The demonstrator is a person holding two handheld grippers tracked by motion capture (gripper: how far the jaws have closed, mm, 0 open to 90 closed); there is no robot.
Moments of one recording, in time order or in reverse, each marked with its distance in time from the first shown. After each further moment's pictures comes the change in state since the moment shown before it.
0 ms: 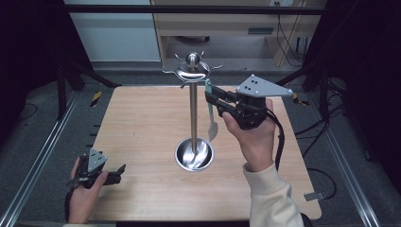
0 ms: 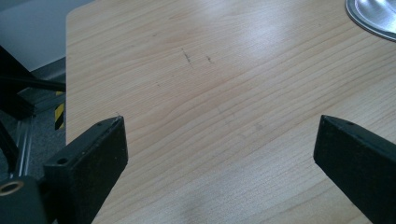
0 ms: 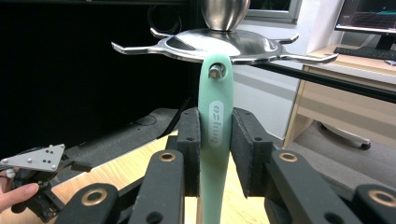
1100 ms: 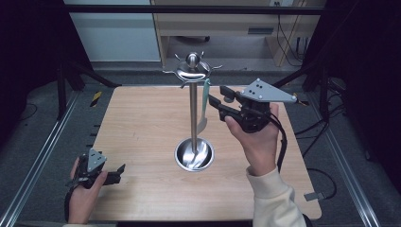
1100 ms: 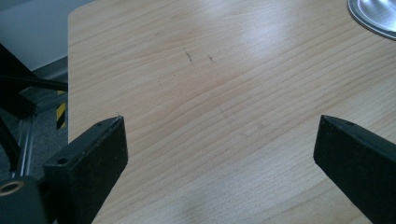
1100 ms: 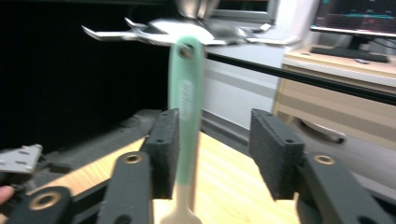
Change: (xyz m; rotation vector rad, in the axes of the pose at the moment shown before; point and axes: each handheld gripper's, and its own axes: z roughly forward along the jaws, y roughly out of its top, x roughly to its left) left arm 0.000 0.000 0.000 0.001 0.005 0.000; right arm -0.002 -0.009 -0.007 -0.007 -0.081 0.005
